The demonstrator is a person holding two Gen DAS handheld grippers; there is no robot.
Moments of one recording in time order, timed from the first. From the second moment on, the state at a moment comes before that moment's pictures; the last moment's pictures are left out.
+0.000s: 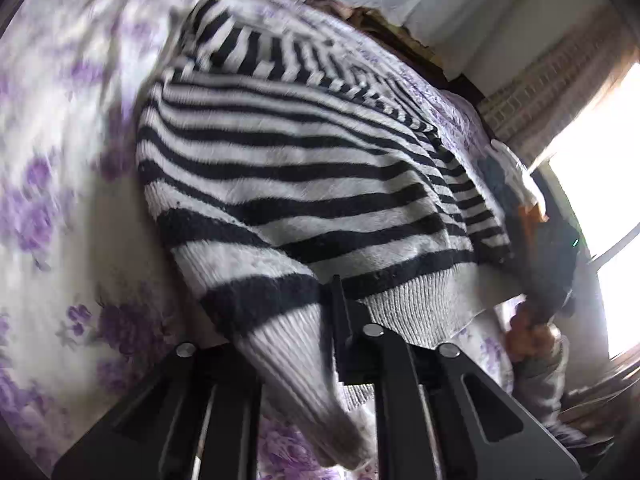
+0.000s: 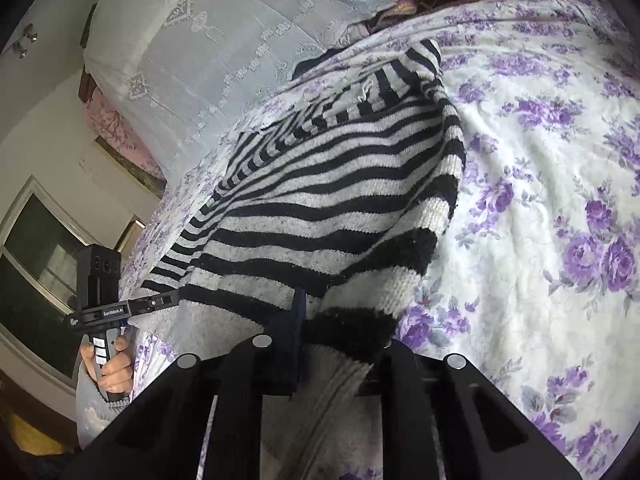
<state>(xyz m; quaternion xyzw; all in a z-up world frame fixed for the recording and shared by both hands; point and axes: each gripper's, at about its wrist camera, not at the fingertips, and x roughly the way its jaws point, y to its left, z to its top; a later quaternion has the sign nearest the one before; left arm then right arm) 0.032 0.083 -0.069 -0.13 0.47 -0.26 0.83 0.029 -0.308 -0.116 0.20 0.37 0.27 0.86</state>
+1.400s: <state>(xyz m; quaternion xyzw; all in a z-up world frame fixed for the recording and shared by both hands) 0.126 0.071 0.006 -0.09 0.41 -0.23 0.88 0.123 -0.302 -0.034 0.21 0.33 0.30 0.87</state>
